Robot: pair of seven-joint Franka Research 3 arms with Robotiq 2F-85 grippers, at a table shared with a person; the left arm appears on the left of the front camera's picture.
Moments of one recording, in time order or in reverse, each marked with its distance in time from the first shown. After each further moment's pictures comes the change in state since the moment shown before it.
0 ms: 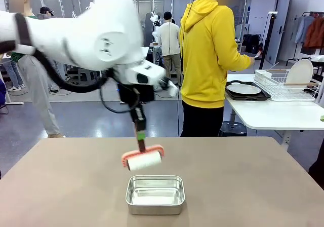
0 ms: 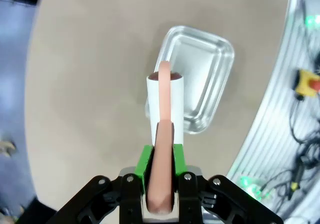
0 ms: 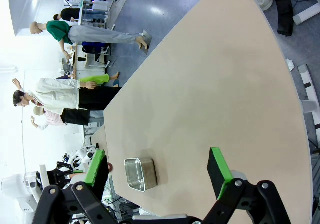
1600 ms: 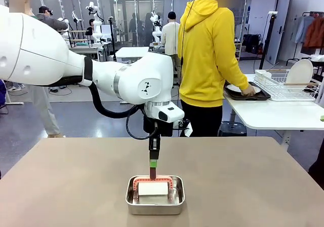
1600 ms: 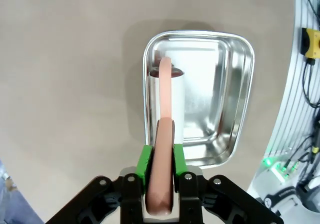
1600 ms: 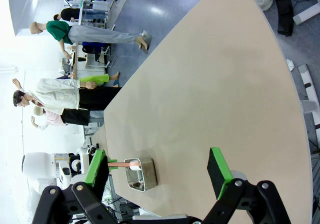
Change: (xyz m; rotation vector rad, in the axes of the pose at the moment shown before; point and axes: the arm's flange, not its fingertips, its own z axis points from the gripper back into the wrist) left arm 0.044 0.036 -0.129 -0.155 0.142 -0.223; right arm 0.000 0.000 0.000 0.000 0.000 0.000
